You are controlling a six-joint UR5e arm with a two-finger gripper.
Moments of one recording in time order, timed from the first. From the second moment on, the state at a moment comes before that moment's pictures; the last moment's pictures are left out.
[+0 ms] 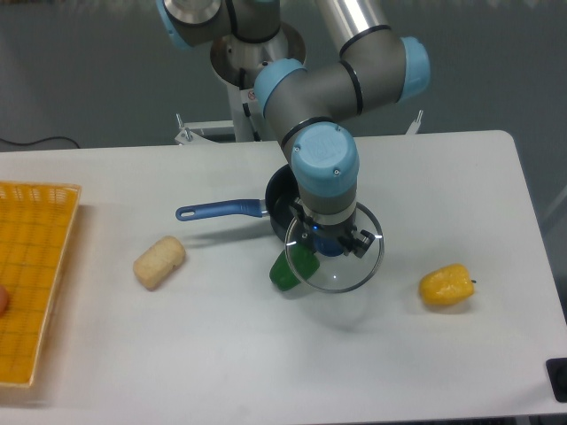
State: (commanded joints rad) arm 2.47 -1.92 -1.52 -1.32 1.70 1.03
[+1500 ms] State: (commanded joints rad) arm 2.43 -1.82 -1.70 -1.30 1.64 1.27
